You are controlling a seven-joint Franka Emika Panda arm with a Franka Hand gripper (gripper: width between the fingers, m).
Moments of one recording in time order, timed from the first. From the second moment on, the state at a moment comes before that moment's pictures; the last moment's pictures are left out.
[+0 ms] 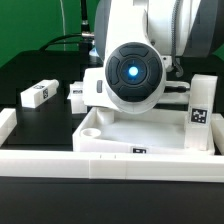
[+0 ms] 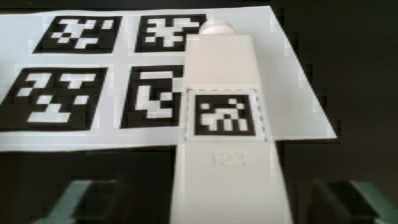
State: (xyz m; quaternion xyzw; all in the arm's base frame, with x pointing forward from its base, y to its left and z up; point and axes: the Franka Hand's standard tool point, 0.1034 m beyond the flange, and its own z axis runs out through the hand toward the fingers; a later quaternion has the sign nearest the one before) arm 0.416 0.014 0.009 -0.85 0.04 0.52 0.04
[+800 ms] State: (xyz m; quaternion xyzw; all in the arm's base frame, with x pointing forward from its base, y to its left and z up) arm 0.421 0.011 0.024 -0.85 0.05 0.52 0.04
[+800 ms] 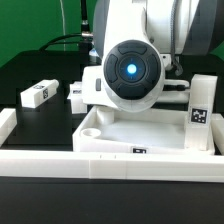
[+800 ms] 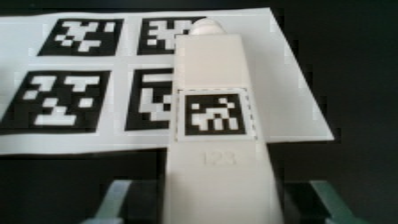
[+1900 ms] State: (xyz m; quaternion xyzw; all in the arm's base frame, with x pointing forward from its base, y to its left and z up) arm 0.469 -0.002 0.105 -0.87 0.04 0.49 0.05
